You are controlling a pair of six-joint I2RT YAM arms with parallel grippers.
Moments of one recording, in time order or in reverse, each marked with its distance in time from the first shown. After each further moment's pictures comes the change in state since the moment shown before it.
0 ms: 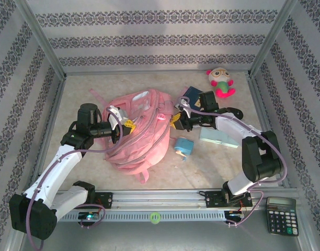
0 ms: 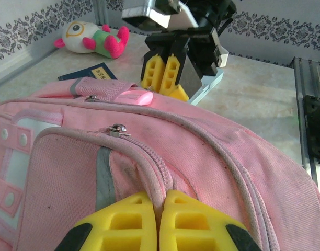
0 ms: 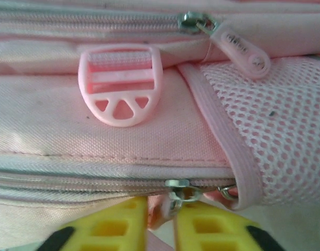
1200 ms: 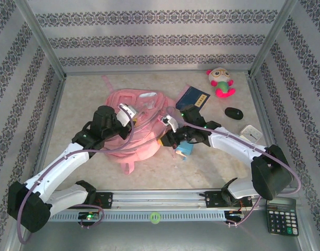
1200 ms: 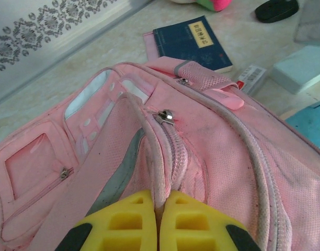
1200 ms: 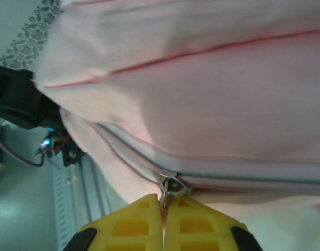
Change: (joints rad) left arm -0.251 0.067 0.019 0.050 -0.693 -0.147; right arm 0.346 -0.172 -0.110 -0.011 0.240 0.568
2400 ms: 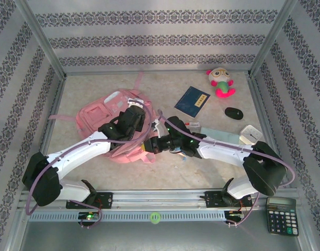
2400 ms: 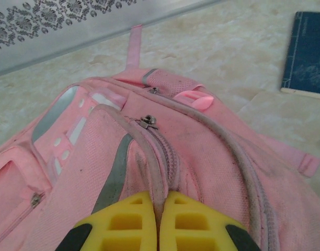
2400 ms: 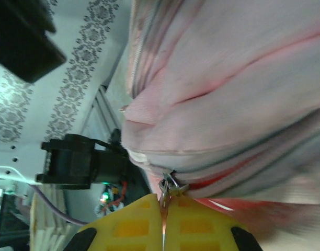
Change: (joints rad) left arm -0.229 0.283 0.167 -0.046 -0.673 -0.444; right arm 0.255 0.068 -0.086 0.452 0.179 0.664
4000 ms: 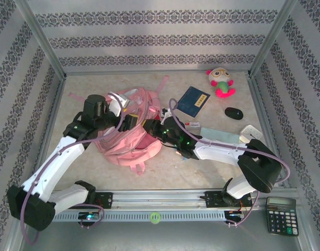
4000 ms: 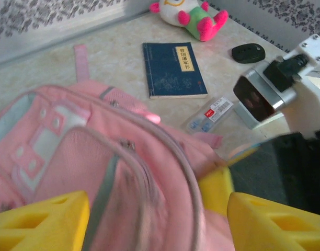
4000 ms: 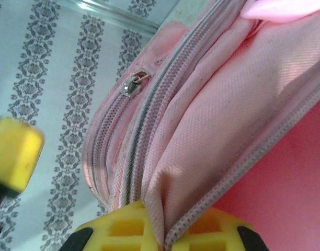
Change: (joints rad) left arm 0.363 -0.294 0.009 -0.171 0.888 0.244; right arm 0.014 0.047 0.016 0.281 0.594 0.448
